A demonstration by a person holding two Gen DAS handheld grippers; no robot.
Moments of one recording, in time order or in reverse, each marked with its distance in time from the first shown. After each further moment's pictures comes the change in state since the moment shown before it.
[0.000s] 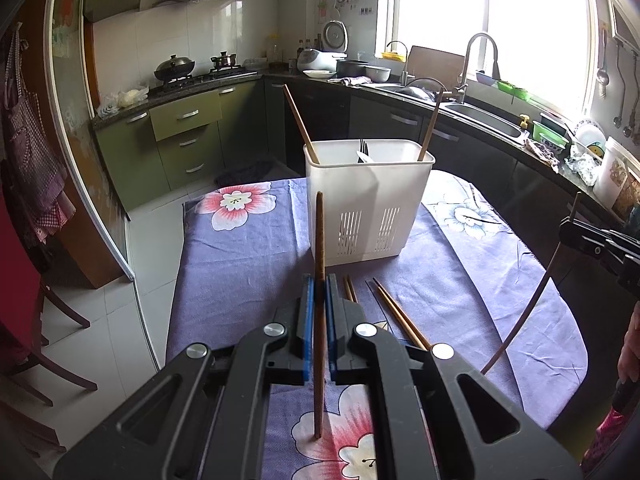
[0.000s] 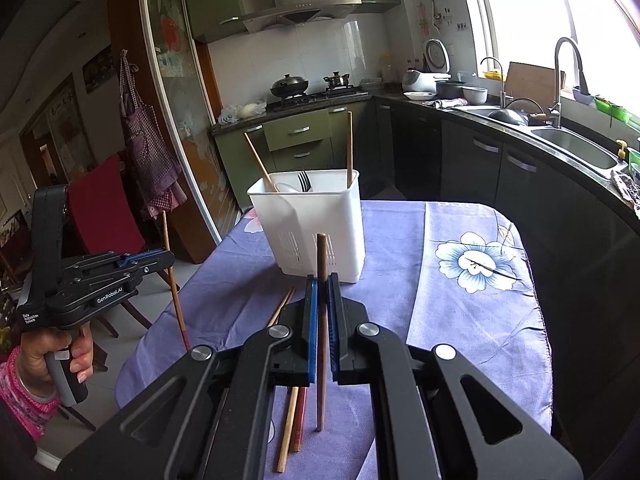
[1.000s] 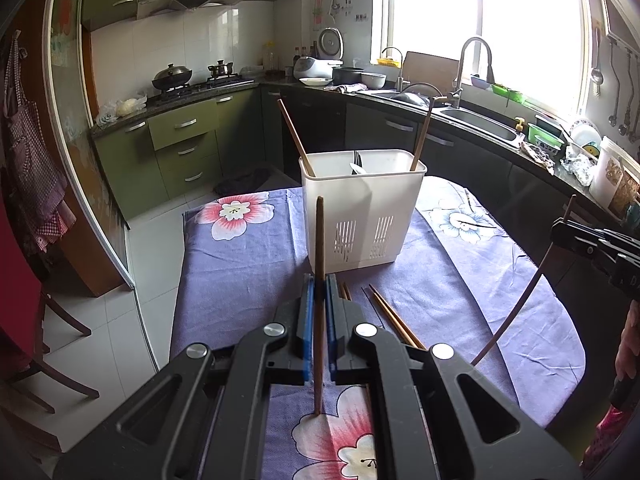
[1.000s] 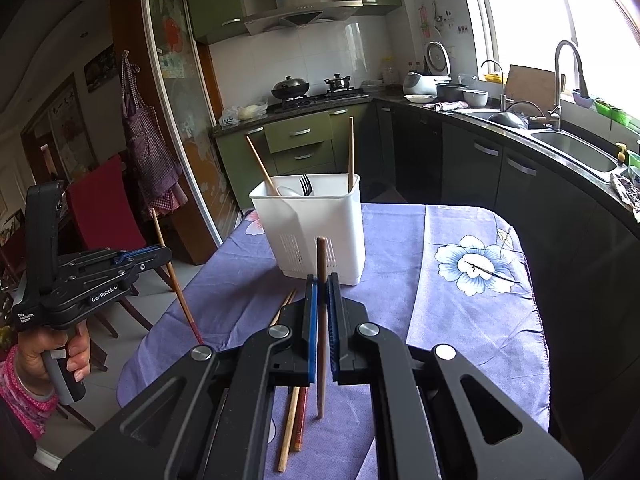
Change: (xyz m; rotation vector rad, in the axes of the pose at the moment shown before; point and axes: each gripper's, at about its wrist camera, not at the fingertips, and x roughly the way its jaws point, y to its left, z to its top) left arm -0.011 -0.003 0.003 0.013 -0.025 -0.005; right arm -0.008 -0.002 0.003 -0.001 -0.008 0.003
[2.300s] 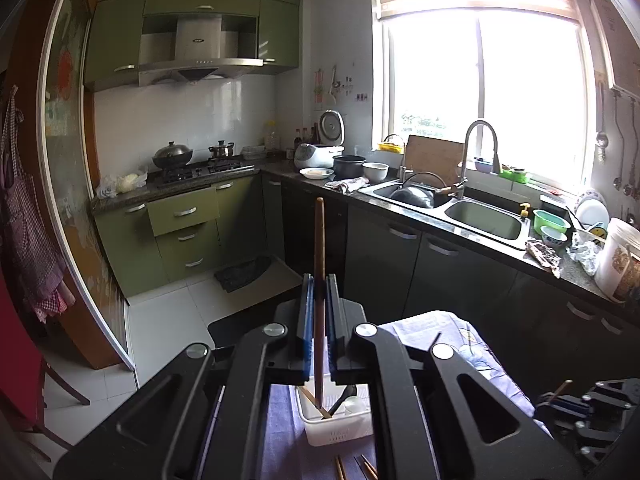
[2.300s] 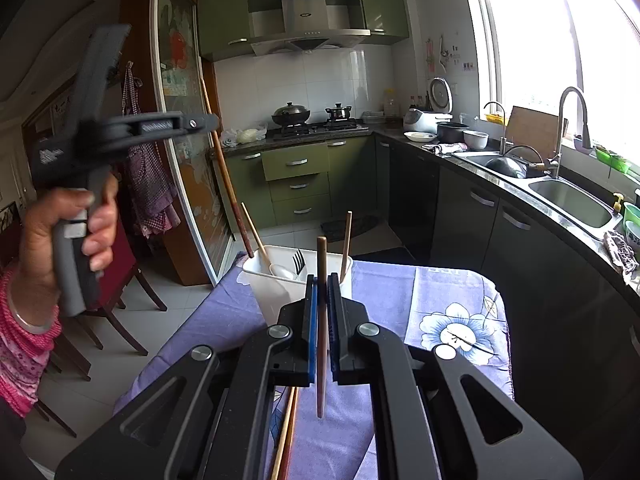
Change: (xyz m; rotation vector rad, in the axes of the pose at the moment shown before) left arm 0.008 -0.011 0.199 -0.003 -0.261 0.015; right arm -0.008 0.003 0.082 -0.072 -0.084 -0.038
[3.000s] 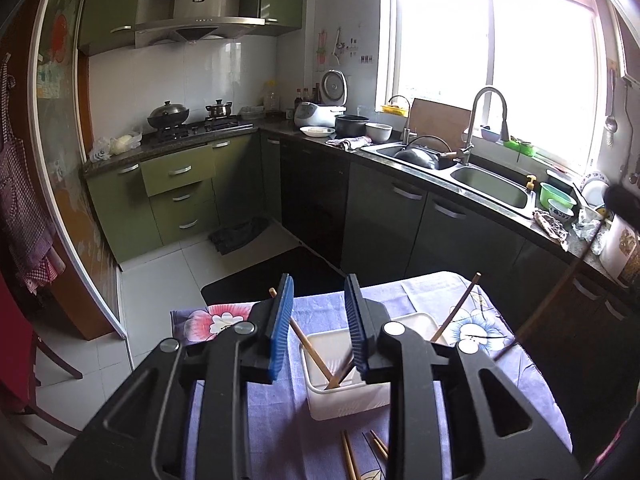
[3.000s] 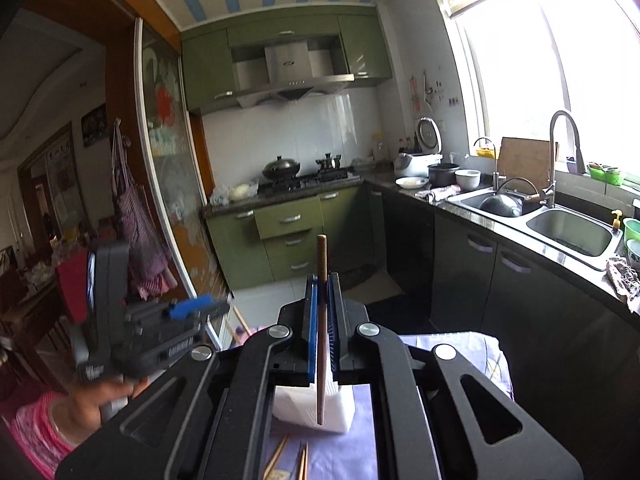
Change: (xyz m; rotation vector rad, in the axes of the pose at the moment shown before) left arm 0.034 0.020 -0.050 -0.023 0.125 -0.026; right arm 0.004 -0.010 0.100 0.099 -0.213 -0.012
